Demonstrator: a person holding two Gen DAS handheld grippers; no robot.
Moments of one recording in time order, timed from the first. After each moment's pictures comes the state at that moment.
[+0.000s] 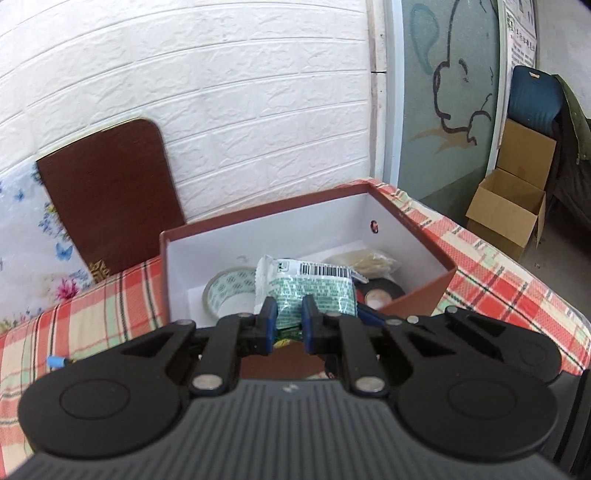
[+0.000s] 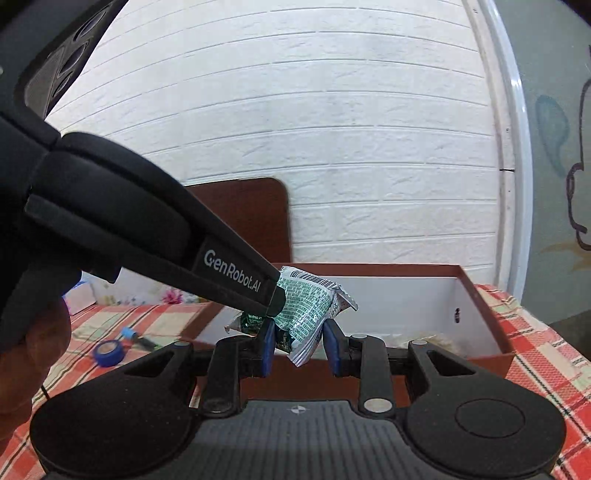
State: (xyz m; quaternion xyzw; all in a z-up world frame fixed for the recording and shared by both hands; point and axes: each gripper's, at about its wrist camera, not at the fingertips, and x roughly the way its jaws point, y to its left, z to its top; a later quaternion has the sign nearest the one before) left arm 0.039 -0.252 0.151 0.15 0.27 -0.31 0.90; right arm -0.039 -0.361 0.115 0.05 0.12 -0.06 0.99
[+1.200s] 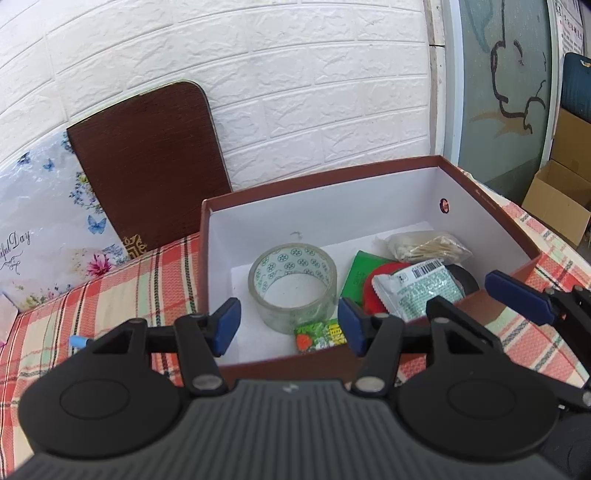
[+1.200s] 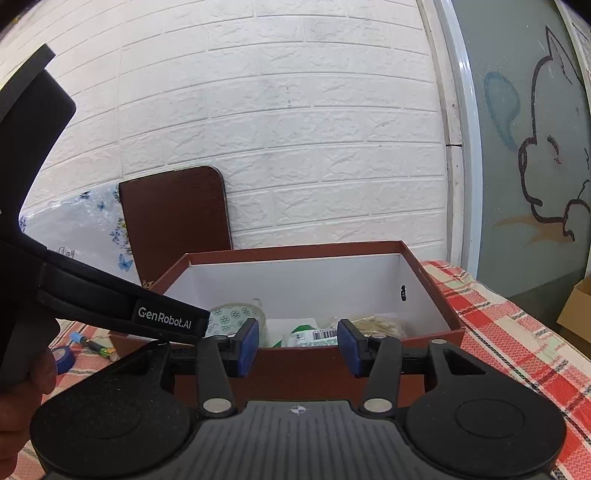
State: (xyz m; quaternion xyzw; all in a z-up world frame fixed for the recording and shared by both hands) left arm 0.065 -0.247 0.123 0.16 0.29 -0.22 0.92; right arm -0.008 -0.382 0.100 0.08 0.14 -0.14 0.98
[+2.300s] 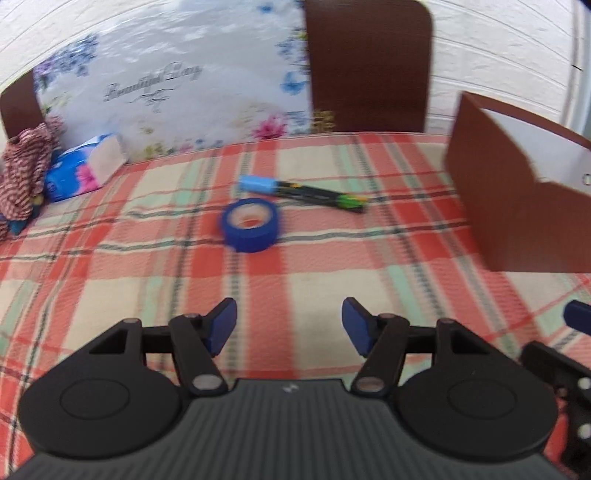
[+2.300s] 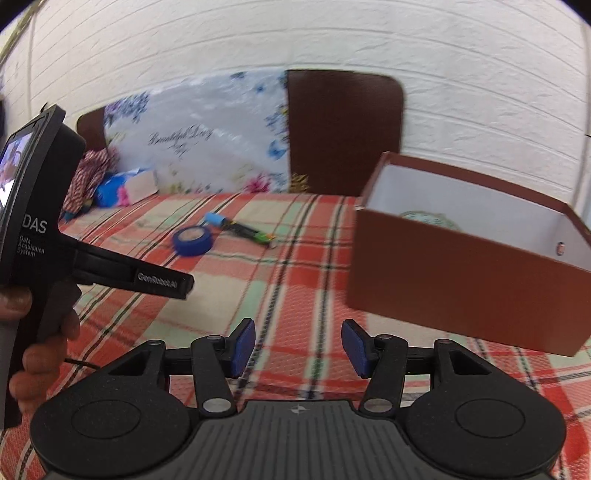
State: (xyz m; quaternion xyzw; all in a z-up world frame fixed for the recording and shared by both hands) left arm 0.090 -0.016 0.037 0.07 0.35 -0.07 0.93; right arm 0.013 -0.226 0.067 0.00 0.28 0.03 0.96
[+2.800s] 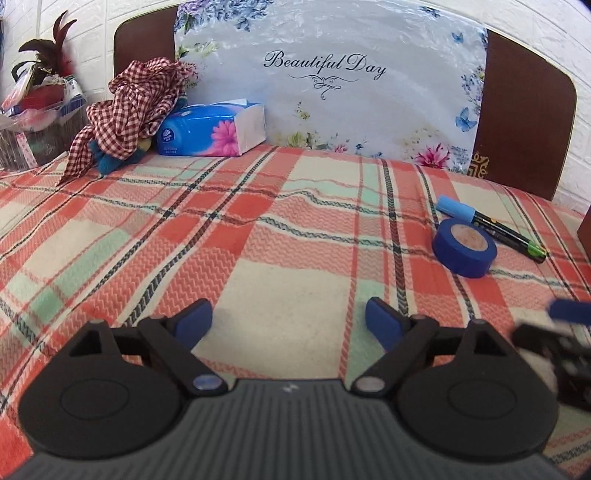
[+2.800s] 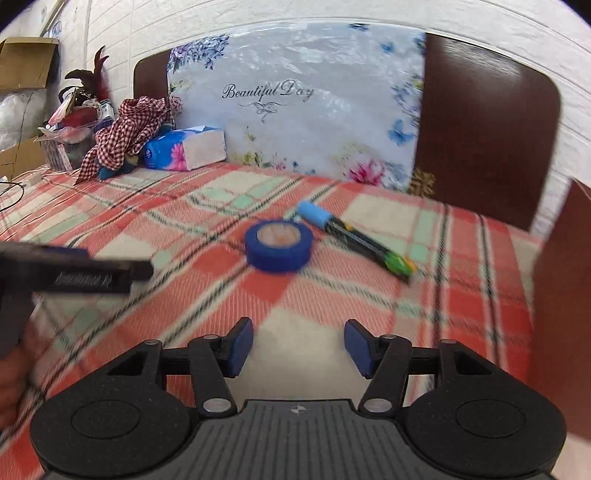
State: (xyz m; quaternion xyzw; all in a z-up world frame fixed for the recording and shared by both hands) left arm 0.119 0.113 -0.007 -0.04 0.30 0.04 0.95; right arm 0.150 -0.150 0.027 -0.07 0.29 0.13 0.95
